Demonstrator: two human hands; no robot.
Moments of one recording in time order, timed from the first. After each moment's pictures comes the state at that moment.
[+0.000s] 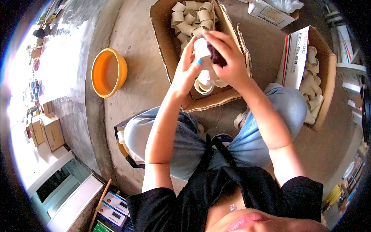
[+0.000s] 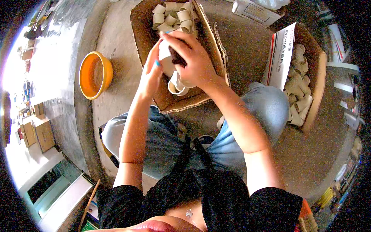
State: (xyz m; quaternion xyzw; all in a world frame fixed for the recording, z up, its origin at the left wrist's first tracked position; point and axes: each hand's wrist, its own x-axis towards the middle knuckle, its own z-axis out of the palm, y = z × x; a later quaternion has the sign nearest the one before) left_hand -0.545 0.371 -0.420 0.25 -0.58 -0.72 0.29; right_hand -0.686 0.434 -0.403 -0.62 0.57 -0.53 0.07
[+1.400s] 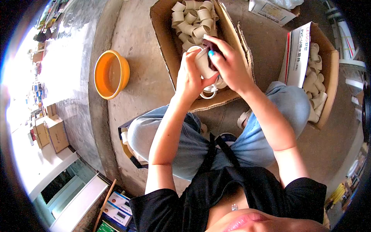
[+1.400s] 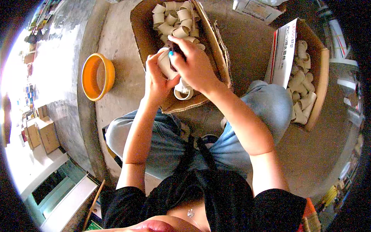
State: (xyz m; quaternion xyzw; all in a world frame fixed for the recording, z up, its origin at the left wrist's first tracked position) left_hand -0.547 0.384 -0.422 0.27 -0.85 -0.32 0.33; right_hand -0.678 0.441 -0.404 -0.48 0.62 -0.54 0.30
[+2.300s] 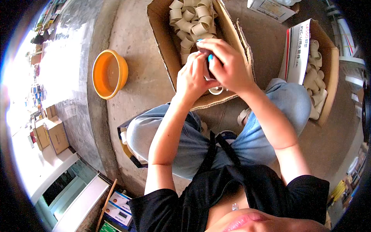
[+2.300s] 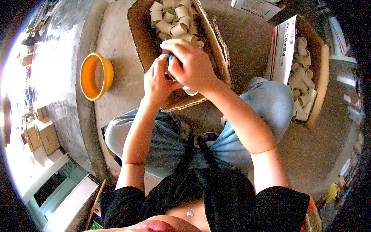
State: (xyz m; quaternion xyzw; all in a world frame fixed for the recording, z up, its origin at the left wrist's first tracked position) left_hand -0.546 0.390 -0.421 0.24 -0.91 -0.19 0.29; right_hand -0.676 0.442 -0.407 -0.59 0.59 -0.54 0.12
